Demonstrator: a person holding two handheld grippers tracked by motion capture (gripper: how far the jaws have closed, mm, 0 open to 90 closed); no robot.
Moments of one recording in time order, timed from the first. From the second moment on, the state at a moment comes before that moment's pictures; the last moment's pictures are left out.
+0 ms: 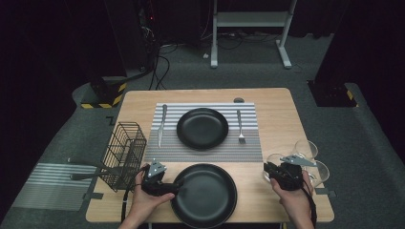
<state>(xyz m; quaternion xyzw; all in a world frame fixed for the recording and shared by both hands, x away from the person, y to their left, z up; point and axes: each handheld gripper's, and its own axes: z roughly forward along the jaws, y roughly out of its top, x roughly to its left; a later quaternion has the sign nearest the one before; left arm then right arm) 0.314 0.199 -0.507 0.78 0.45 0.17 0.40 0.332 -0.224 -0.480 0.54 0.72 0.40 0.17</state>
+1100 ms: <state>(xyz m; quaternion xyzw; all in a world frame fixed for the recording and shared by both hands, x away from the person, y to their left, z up) 0.314 0.198 -0.506 0.78 0.45 0.17 0.40 0.334 -0.223 -0.481 0.51 0.73 0.39 0.22</state>
